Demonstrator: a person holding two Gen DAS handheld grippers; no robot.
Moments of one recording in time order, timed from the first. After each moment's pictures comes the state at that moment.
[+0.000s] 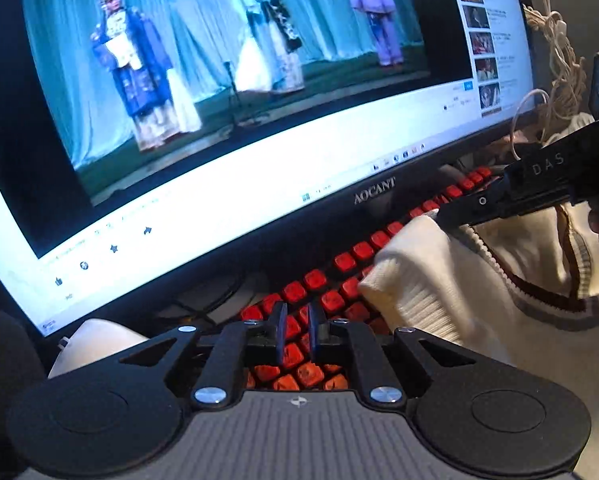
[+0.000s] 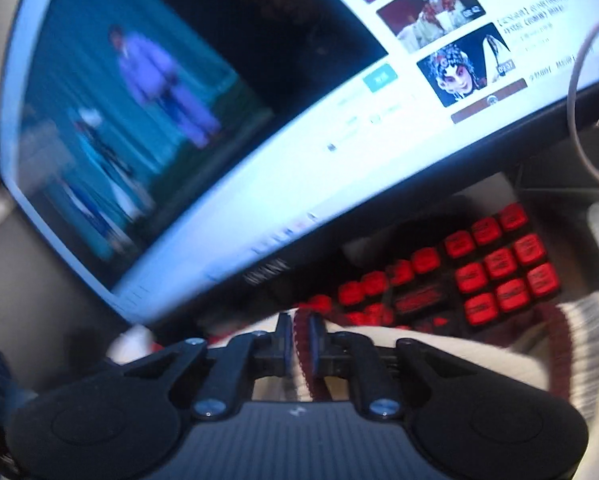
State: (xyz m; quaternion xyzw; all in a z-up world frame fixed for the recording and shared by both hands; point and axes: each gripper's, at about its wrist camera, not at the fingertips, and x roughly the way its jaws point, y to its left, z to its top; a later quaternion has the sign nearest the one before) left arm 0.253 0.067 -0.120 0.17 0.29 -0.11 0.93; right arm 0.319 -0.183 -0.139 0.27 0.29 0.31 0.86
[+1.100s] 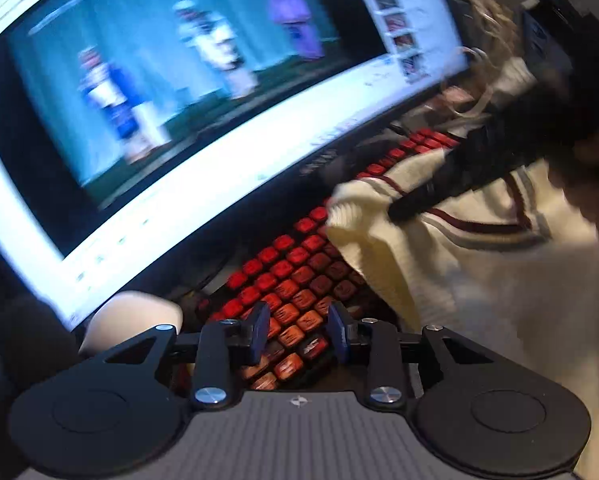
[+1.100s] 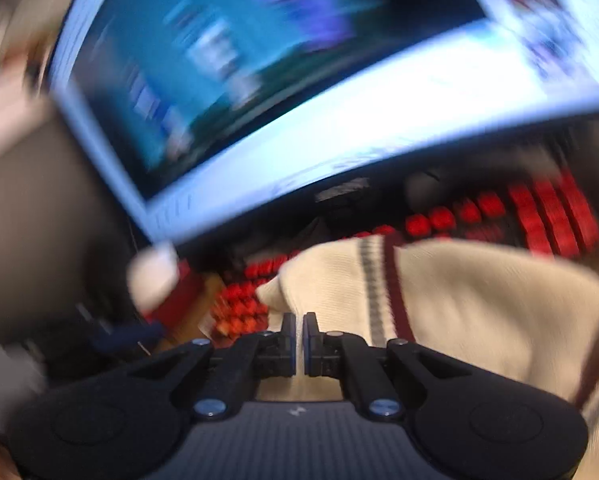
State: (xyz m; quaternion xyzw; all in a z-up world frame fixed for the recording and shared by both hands) left arm 0.192 0.053 -0.129 0.26 0.26 -0.15 0.92; right arm 0.288 -0.162 -0.151 0.24 0.31 0.35 0.85
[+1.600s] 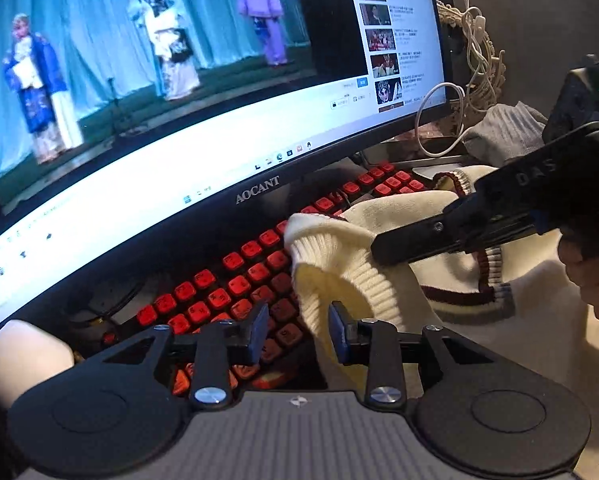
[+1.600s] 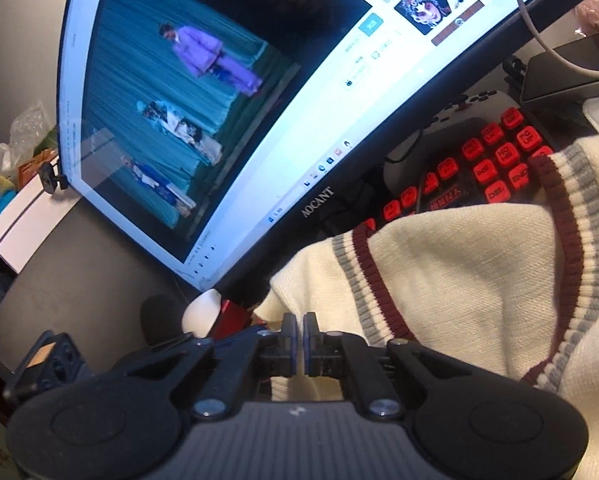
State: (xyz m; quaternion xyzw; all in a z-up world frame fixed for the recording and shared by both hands) left arm 0.239 0.031 -0.135 0.16 0.28 -0.20 0.92; right arm 0.290 -0.199 -0.170 0.35 0.30 0.38 0.80
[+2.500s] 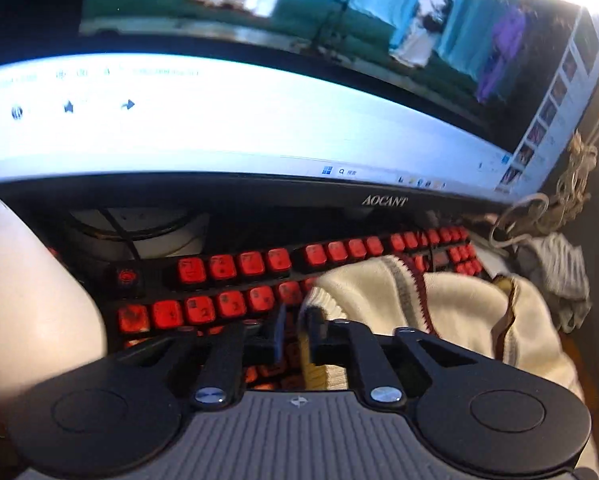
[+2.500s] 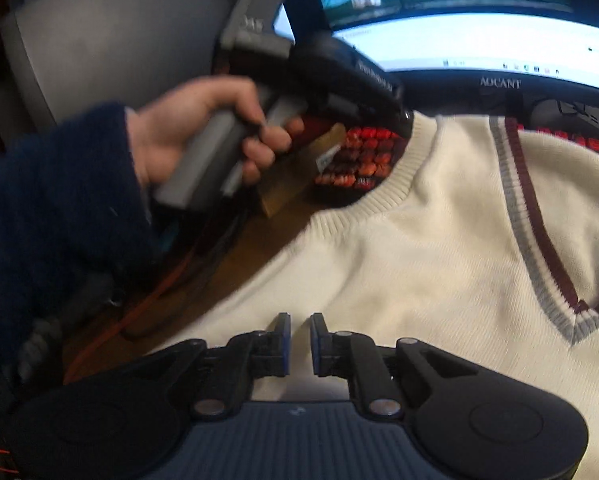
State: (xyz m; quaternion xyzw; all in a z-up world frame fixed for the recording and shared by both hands) left arm 0.310 0.106 -0.132 -0.07 0.39 -0.17 0.90; right arm 0.167 -0.097 -0.166 -0.01 0.36 0.45 0.82
